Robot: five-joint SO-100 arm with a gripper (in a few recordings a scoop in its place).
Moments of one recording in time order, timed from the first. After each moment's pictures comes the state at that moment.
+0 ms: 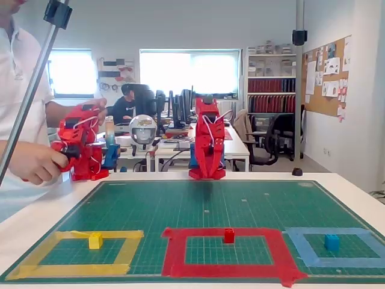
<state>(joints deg) -2.6 139.9 157.5 28.9 -92.6</state>
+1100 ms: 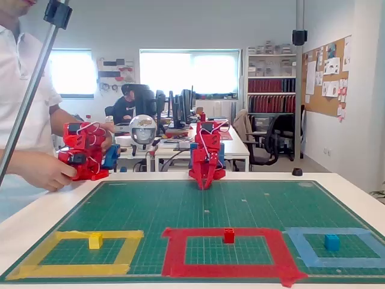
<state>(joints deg) 1.3 189.8 180.8 74.4 -93.3</state>
